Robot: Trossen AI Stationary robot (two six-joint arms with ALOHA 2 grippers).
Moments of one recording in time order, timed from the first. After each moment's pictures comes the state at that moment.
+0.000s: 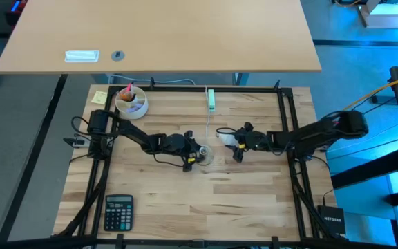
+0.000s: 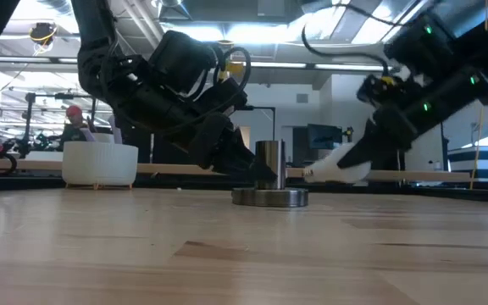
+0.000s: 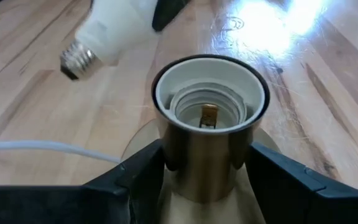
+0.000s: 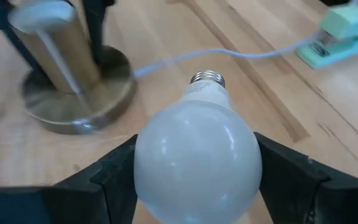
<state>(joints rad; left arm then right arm) 0.01 1.94 0.75 0.73 -0.04 0.04 0.00 1.30 0.35 0.34 0.30 0.20</state>
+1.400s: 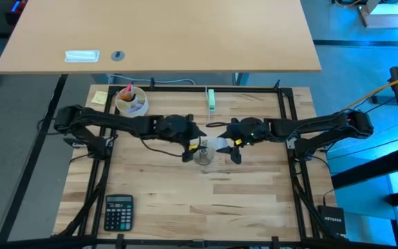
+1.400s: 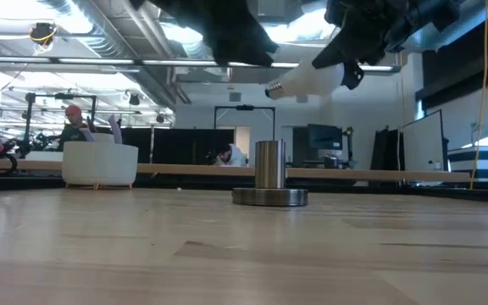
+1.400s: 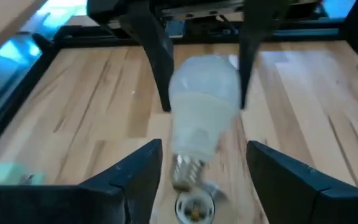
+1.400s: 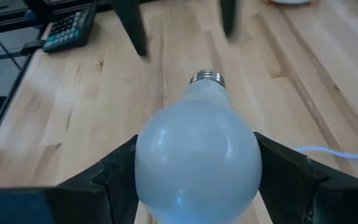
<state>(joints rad) 0.00 1.57 1.13 -0.07 -0.04 0.03 0.00 1.24 0.80 -0.12 -0.06 0.16</state>
